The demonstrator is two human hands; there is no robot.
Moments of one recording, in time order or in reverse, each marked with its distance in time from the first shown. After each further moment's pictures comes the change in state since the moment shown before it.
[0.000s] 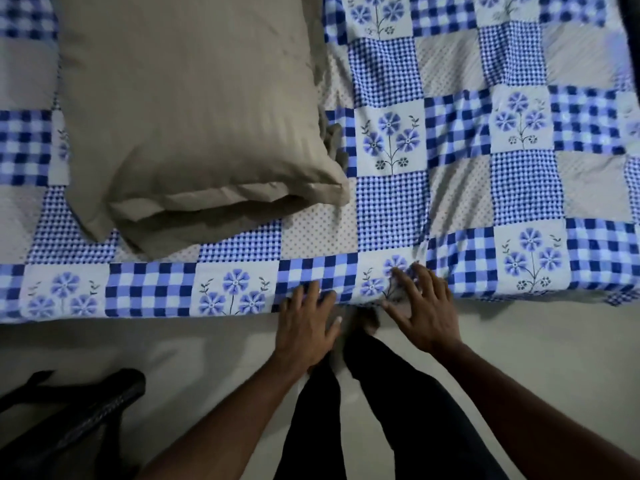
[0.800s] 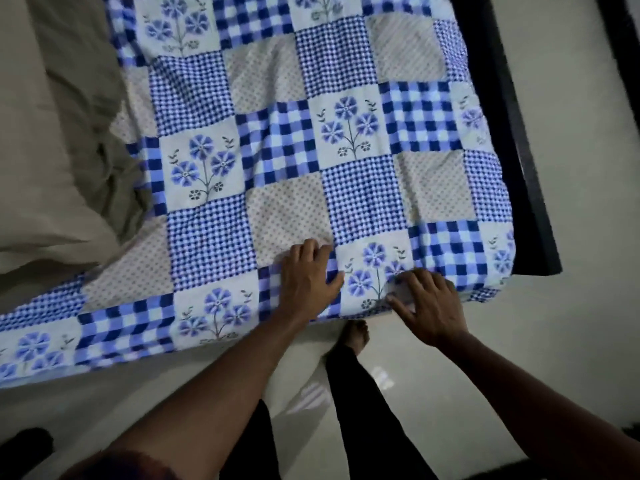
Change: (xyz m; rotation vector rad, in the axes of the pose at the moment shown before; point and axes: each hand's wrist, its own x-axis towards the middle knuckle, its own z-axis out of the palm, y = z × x) left_hand 0.214 0.291 0.028 -0.105 0.099 0.133; right_hand -0.006 0.319 -0.070 -0.015 0.040 0.044
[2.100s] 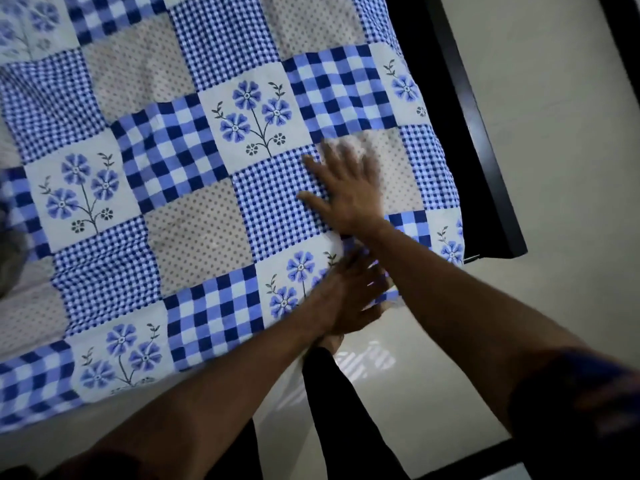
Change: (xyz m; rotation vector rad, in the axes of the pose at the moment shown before) left_hand 0.067 0.160 0.067 -0.061 -0.297 0.664; right_hand 0.195 0.053 -0.016 0.169 -0.027 0.029
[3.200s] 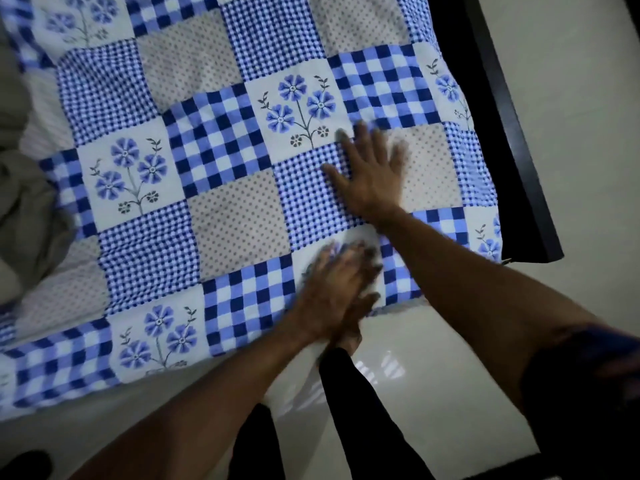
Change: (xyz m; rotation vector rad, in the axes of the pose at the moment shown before) left_hand -0.070 -0.036 -0.020 0.174 0.241 -0.190; right_hand 0.026 -0.032 0.004 -0.062 0.062 0.144
